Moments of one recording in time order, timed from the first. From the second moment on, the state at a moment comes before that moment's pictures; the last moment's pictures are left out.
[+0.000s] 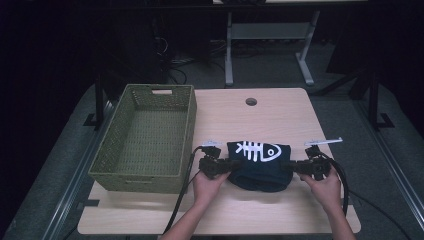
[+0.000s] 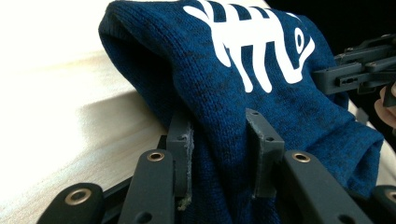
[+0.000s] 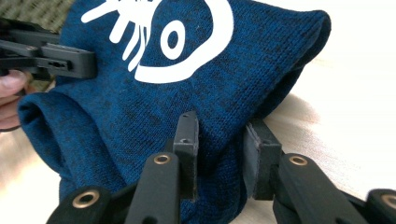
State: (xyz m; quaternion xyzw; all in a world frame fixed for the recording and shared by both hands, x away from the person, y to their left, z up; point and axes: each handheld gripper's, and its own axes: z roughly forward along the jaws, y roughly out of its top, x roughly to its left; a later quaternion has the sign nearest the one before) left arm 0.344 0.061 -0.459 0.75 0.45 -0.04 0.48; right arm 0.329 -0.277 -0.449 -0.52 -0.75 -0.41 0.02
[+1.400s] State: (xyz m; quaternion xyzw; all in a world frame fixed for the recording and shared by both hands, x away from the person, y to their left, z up) left arm 0.351 0.078 -0.384 0.76 0.41 -0.04 0.51; right arm 0.321 -0.278 -0.390 -0.50 -0.71 -0.48 0.03
